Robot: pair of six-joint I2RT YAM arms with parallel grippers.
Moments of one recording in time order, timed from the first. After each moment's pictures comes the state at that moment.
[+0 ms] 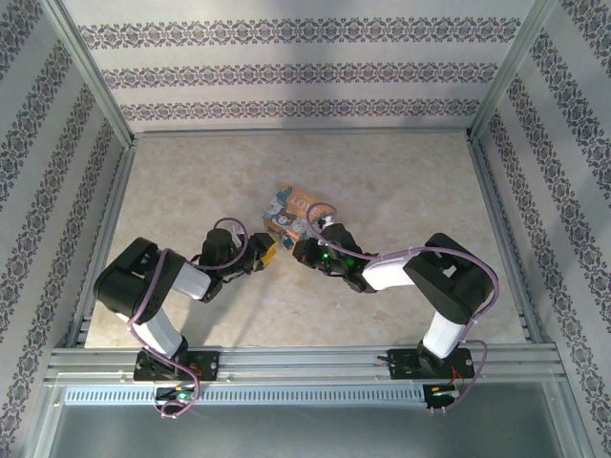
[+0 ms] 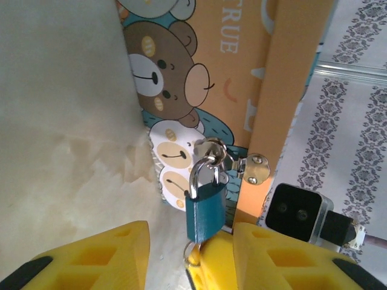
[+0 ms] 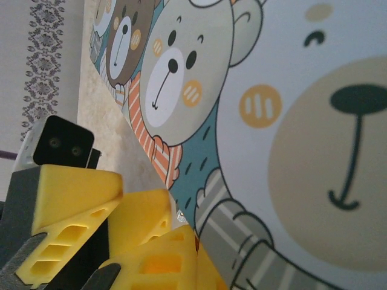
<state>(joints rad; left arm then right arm) -0.38 1.70 0.36 0.94 0.48 -1.47 0.76 1.73 0.63 0.58 -0.20 1.10</state>
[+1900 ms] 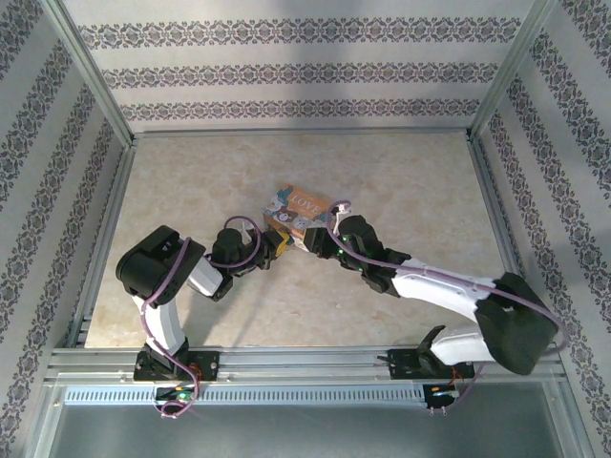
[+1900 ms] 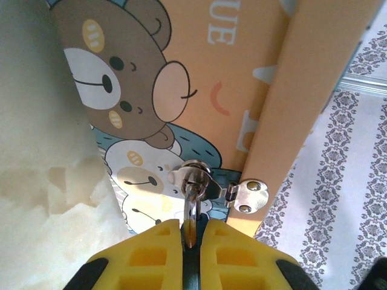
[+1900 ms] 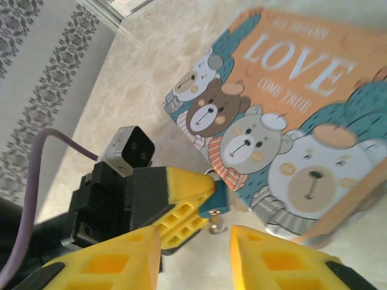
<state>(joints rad) -0.45 1.83 0.41 1.15 0.42 -1.58 0.76 1.30 0.64 0.19 -0.01 0.72</state>
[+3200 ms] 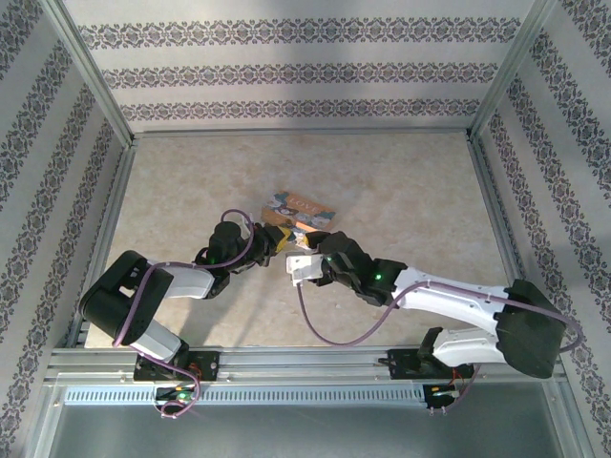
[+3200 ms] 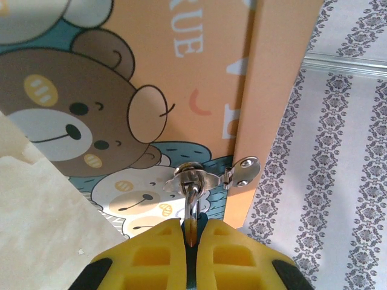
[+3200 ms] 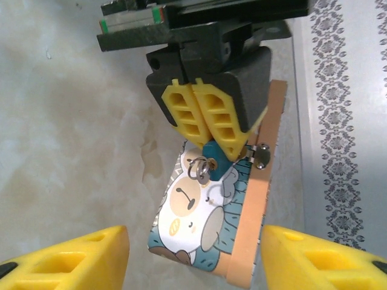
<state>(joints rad) -0.49 1.54 0.44 0.82 0.39 -1.54 0.97 1.28 0.71 -0.04 0.19 -0.94</state>
